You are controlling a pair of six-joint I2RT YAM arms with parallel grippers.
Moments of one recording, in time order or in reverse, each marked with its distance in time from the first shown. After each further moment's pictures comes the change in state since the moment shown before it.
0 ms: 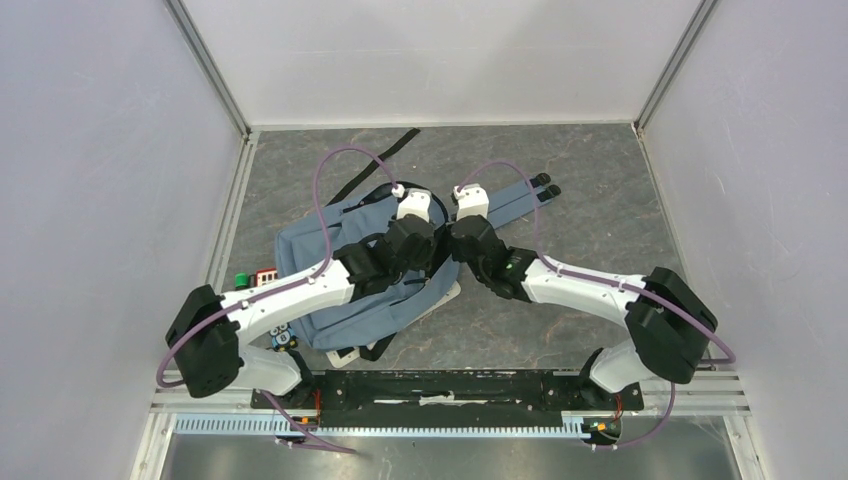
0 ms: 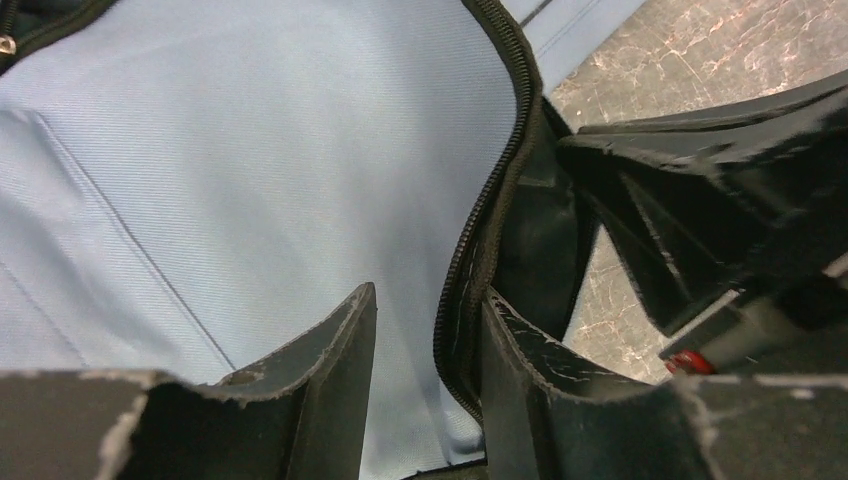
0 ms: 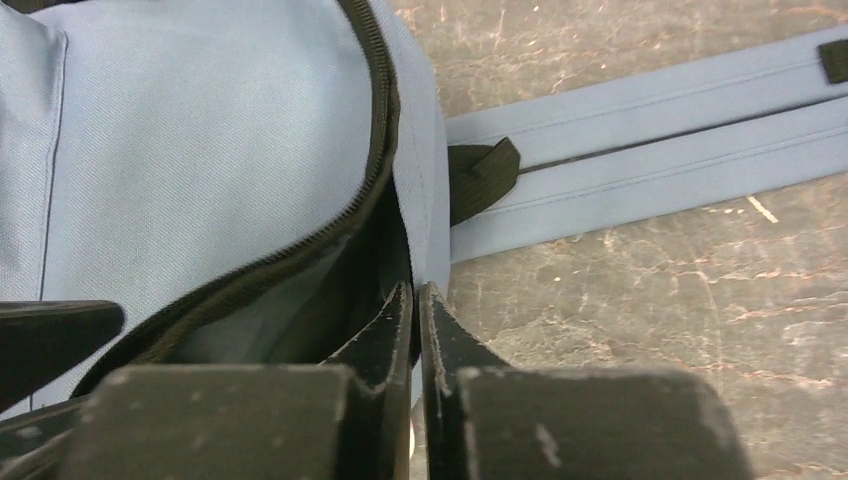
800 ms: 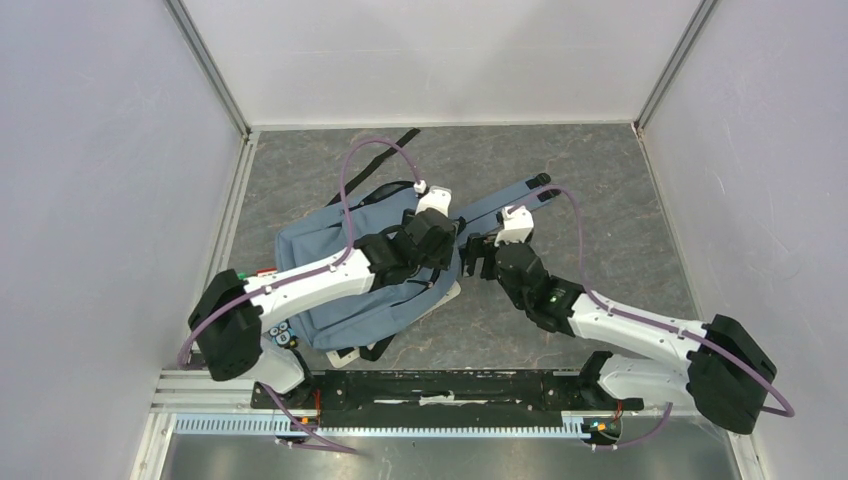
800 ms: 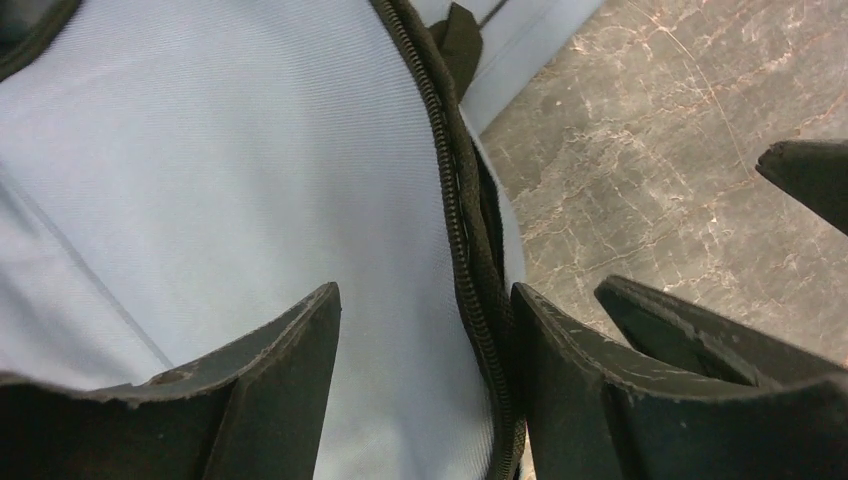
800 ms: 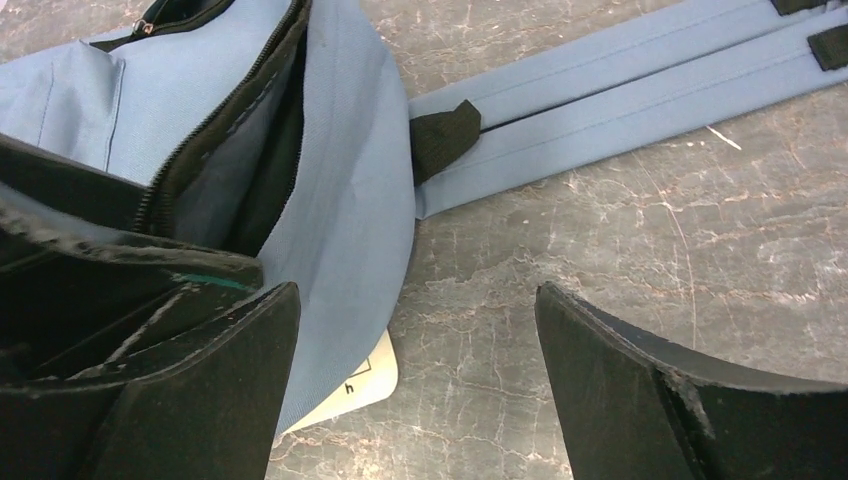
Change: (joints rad) left arm -0.026 0.161 0.142 -0.058 0.029 0.026; right arm 0.002 -0.370 -0.317 0.090 0.009 0.109
